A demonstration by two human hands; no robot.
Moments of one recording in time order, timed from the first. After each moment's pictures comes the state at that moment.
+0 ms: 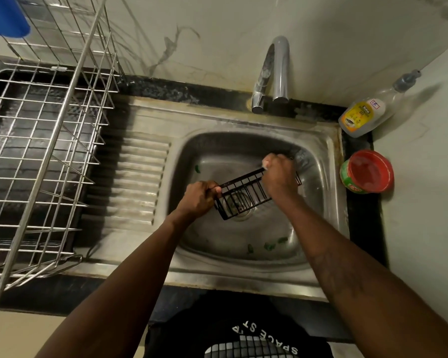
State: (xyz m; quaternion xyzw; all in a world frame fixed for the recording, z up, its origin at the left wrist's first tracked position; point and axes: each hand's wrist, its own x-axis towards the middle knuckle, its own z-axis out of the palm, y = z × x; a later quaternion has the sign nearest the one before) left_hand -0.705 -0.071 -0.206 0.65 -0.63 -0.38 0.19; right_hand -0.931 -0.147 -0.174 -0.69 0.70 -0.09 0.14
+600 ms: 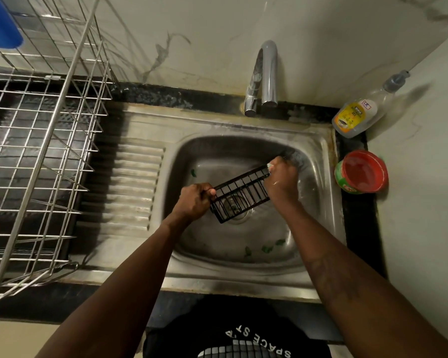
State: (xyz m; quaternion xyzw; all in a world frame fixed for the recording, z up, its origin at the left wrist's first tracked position) left_hand -0.709 -0.073 -0.199 0.68 -0.61 -0.36 0.18; right_hand -0.943 -0.143 -0.178 -0.64 0.73 -0.16 0.16
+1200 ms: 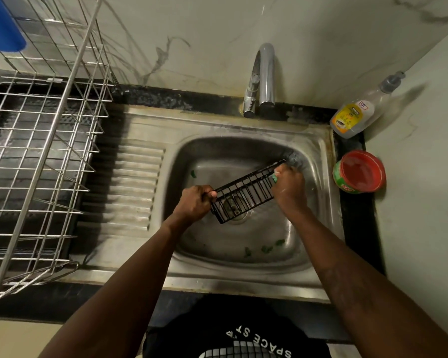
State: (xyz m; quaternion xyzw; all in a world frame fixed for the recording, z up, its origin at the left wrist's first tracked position) left_hand -0.711 -0.070 -0.193 0.68 -0.61 -0.37 0.17; right_hand -0.965 -0.129 -0.179 -0.65 0.74 -0.13 0.14
